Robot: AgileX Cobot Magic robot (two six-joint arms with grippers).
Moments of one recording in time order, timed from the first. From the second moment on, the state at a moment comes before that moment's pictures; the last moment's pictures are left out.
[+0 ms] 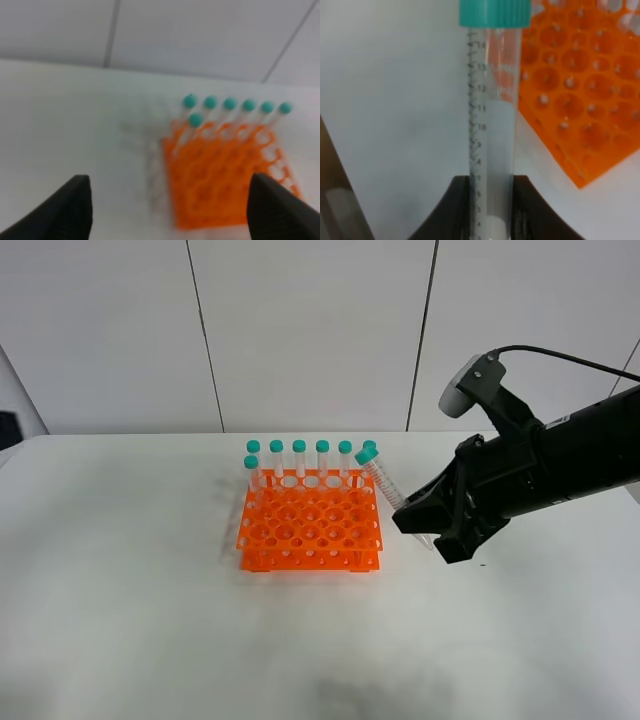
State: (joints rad) left arm -0.03 0.66 -0.64 -0.55 0.43 0.33; right arm 0.34 1.31 -0.83 0.85 0.72 -1.06
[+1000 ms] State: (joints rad) left arm -0.58 1.47 -0.91 -1.72 0.39 1.38; right arm 0.34 1.31 -0.83 0.95 0.76 -1.07
